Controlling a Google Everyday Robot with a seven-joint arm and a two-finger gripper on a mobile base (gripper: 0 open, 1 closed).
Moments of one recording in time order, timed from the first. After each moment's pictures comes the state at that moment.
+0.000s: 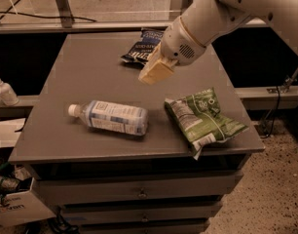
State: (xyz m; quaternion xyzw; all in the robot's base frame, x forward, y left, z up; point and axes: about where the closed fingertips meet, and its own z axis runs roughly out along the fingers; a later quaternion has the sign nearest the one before) arm 0.551 -0.003 0.914 -0.65 0.68 0.22 0.26
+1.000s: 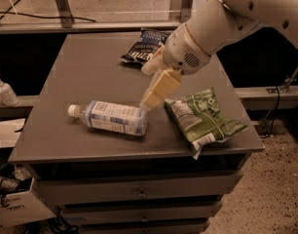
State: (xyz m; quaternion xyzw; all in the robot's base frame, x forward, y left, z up) arm 0.518 -0.002 0.915 -0.66 0.66 0.24 0.27
